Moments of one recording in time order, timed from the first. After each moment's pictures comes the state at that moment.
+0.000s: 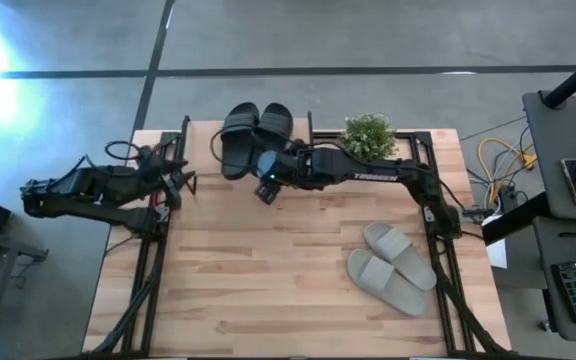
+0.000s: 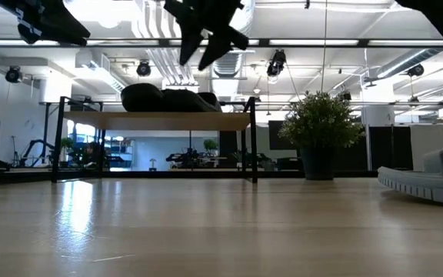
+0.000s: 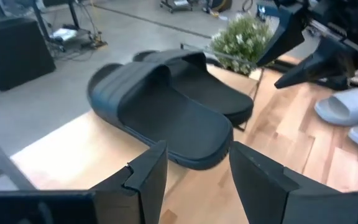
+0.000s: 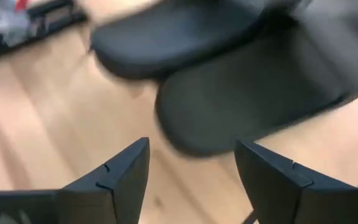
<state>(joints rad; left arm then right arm) -0.09 0.48 0.79 -0.81 -0.69 -0.33 -0.05 2.13 2.20 -0.99 0.45 0.41</state>
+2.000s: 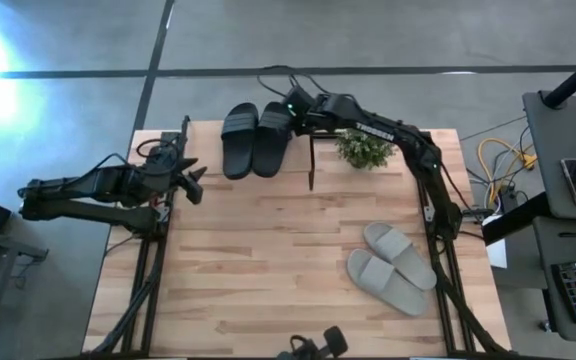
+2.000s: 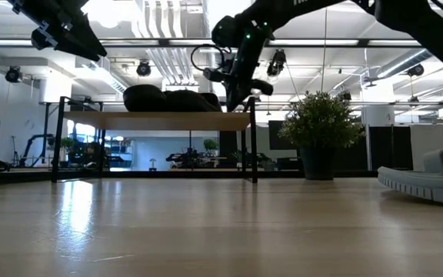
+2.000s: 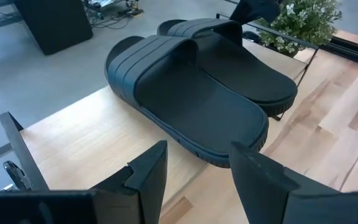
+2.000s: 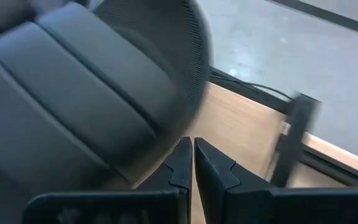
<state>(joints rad) 0.02 0.61 0.81 -0.79 -0.71 -0.44 -0.47 2.15 2.13 -0.95 0.27 0.52</state>
